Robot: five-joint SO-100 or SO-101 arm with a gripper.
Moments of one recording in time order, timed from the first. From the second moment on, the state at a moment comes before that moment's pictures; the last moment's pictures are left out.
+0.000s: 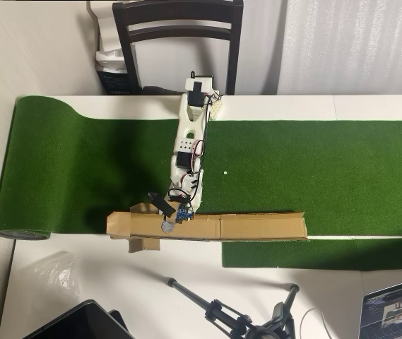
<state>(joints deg) 6.9 71.5 73.1 53.5 94.4</state>
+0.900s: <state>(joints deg) 2.6 89.4 73.1 82.9 96.3</state>
